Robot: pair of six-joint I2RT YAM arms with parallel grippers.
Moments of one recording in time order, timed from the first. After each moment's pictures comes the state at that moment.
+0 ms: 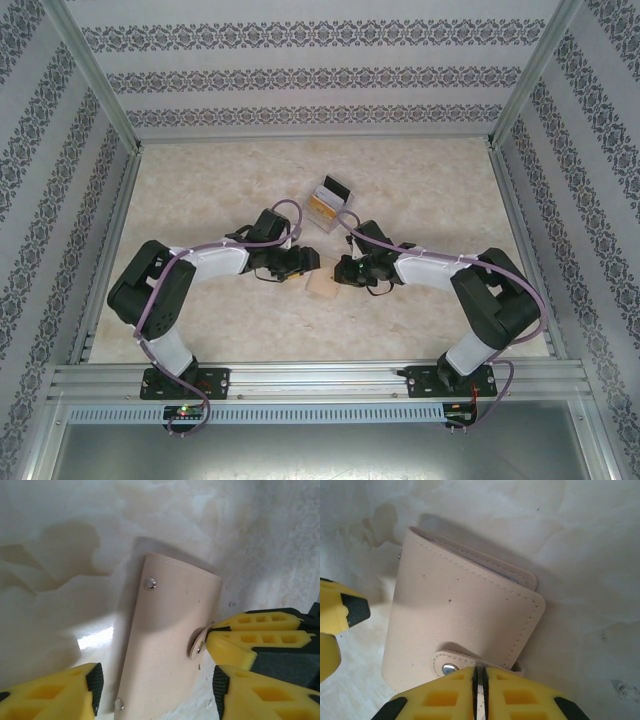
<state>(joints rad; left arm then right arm) -0.54 1.72 0.89 -0.15 0.51 -0.76 0.60 1.62 0.76 -0.18 -0.34 0.70</state>
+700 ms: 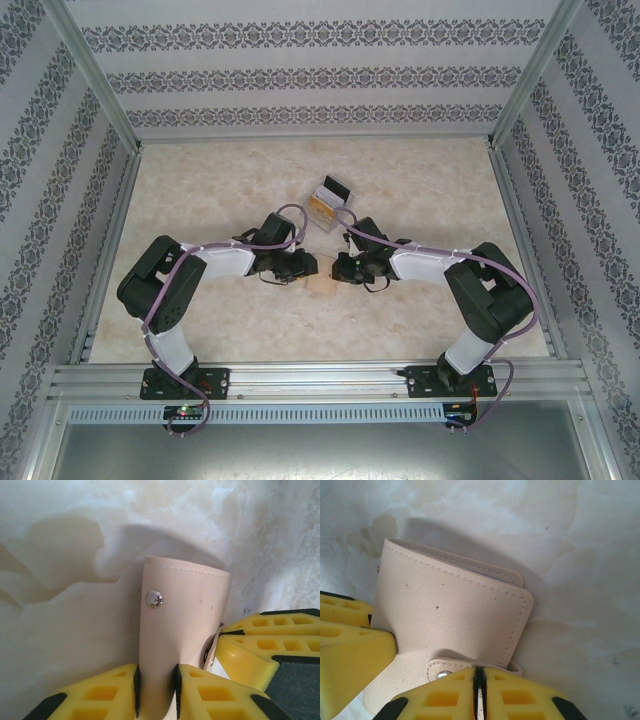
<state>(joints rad) -0.56 1.77 0.88 -0.09 0.50 -0.79 0.60 1.67 0.80 -0.20 -0.33 0.70</state>
